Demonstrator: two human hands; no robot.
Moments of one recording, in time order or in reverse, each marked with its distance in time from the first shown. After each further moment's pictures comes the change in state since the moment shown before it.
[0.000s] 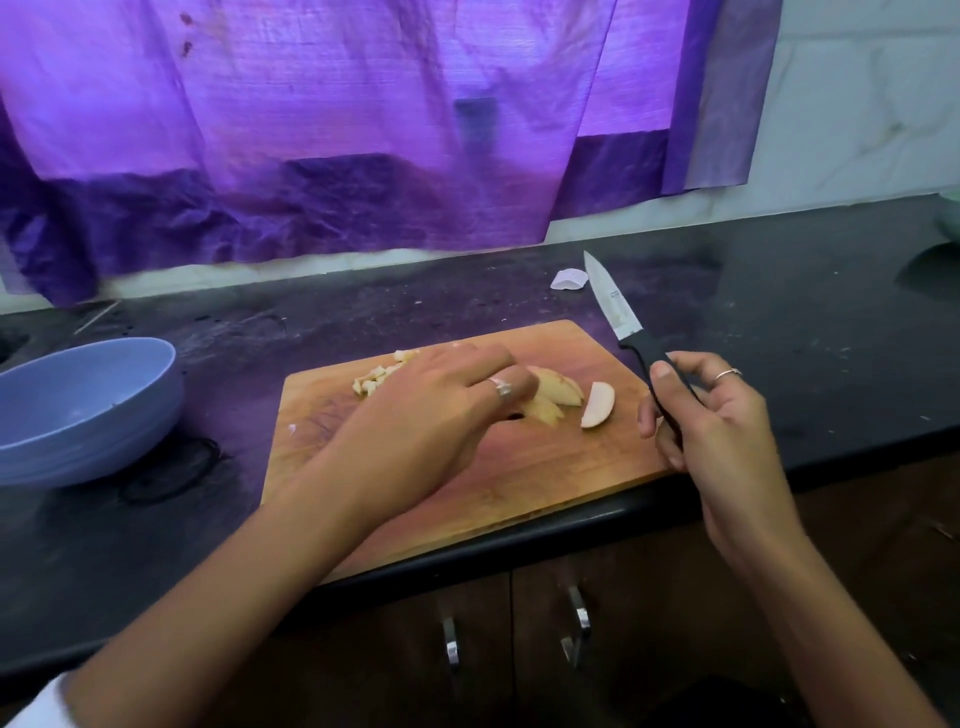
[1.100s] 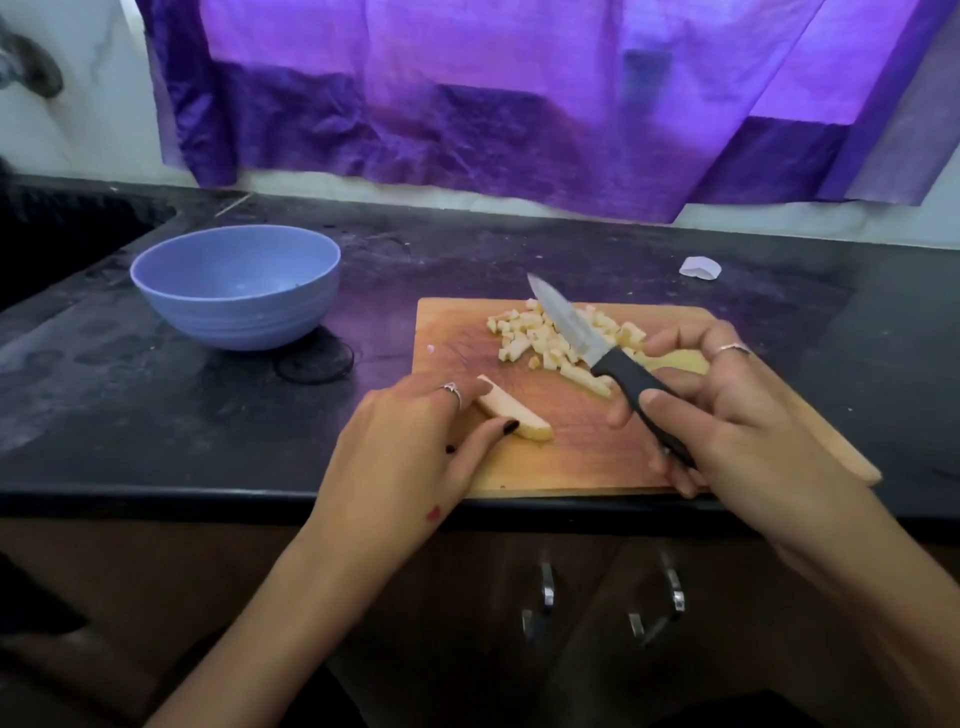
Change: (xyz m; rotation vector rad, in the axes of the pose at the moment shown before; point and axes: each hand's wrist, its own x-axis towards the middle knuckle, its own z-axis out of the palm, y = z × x) left_hand -0.116 0.001 -0.024 -0.121 0.029 -0.818; right_hand -0.036 -0.046 0.080 -0.335 -0.605 0.047
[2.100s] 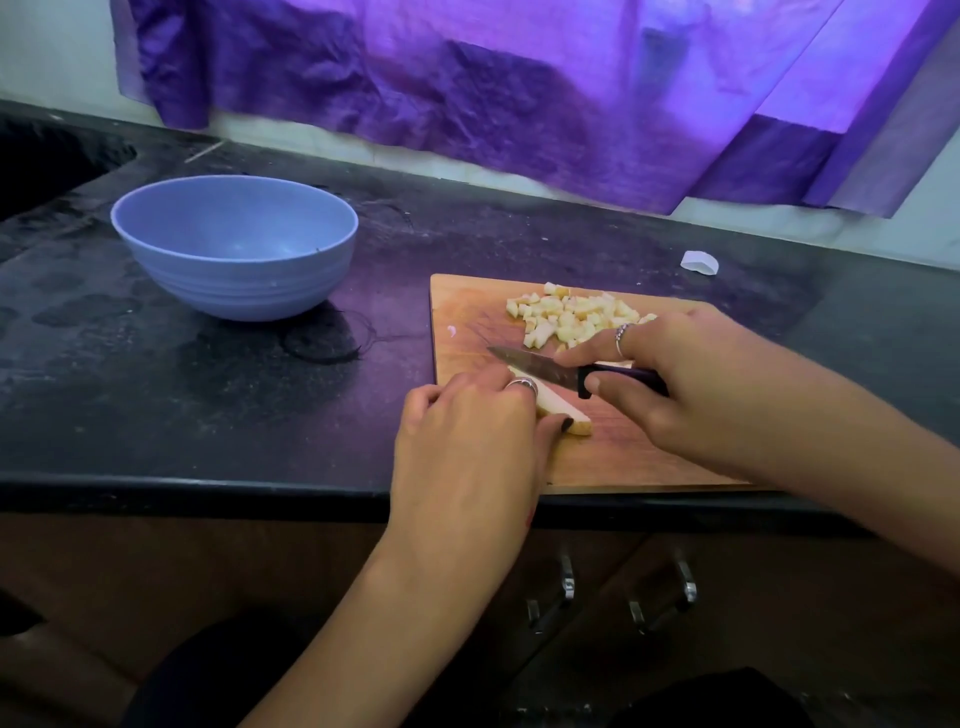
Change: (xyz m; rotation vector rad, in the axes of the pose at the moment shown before) left_hand 0.000 0.019 0.004 0.070 -0.007 -0.087; right_hand 0.029 -0.055 0.033 -1.023 -0.254 -0.087
